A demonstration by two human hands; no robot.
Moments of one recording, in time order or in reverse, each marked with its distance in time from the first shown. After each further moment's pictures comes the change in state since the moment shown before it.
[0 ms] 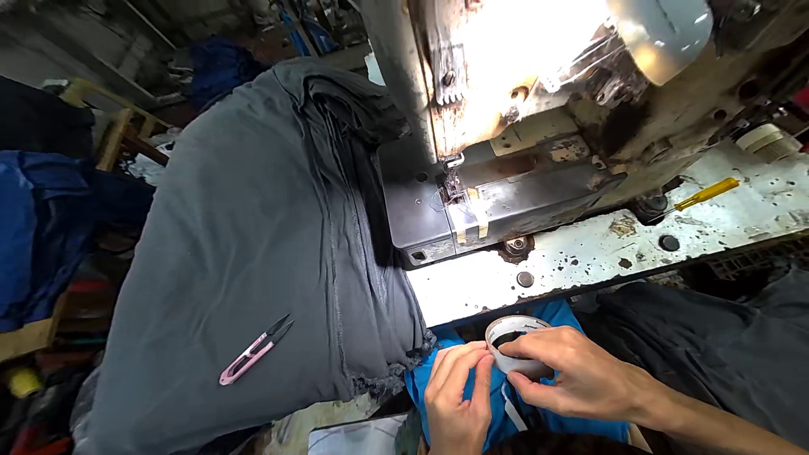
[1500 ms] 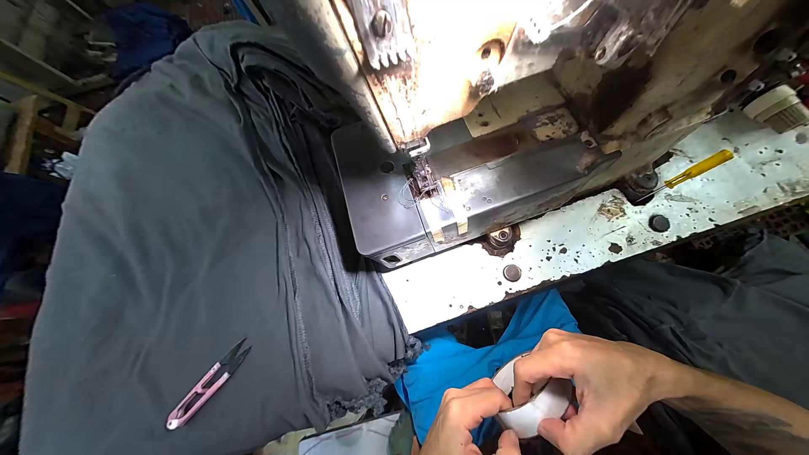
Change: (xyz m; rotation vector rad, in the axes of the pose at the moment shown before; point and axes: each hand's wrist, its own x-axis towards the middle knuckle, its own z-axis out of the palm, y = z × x) left_hand 0.022 0.011 -0.024 -0.532 -0.746 -0.110; right_hand 0.012 0.011 -0.032 0.639 -0.369 0.016
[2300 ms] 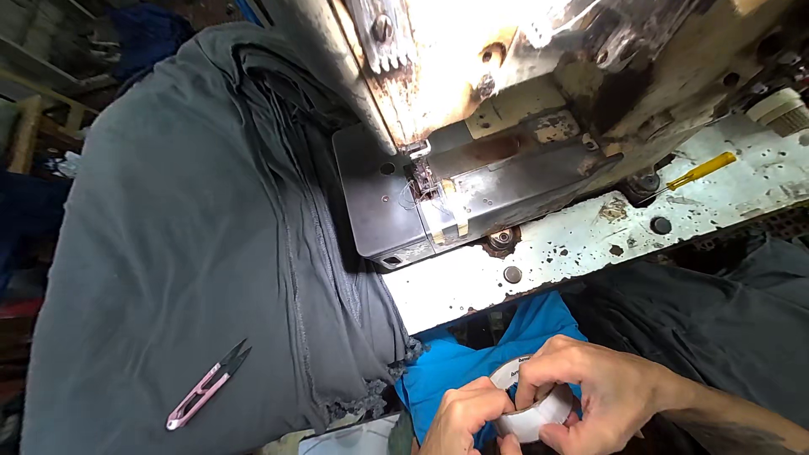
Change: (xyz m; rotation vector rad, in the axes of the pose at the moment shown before) left_hand 0.006 0.009 -0.004 0.114 -0.020 0.017; right_hand -0.006 0.003 0.008 0.032 0.079 -0.045
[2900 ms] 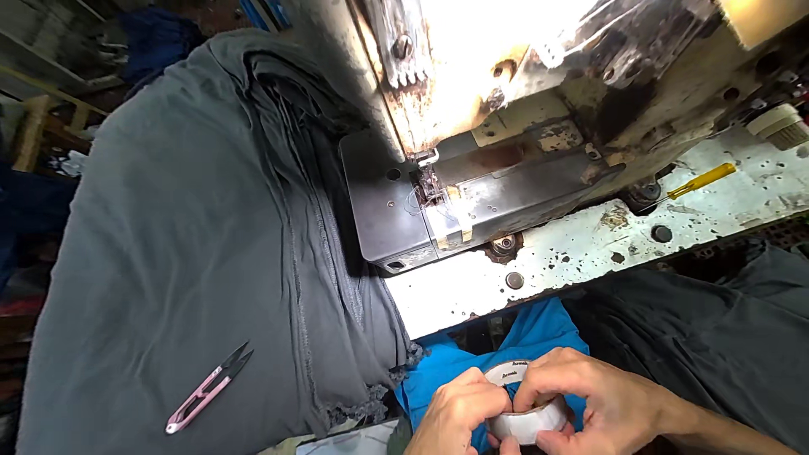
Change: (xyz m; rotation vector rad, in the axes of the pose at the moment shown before) left_hand 0.008 0.005 -0.017 0.145 -0.081 -0.010; right_hand -0.006 0.003 0.011 0.000 0.097 -0.041
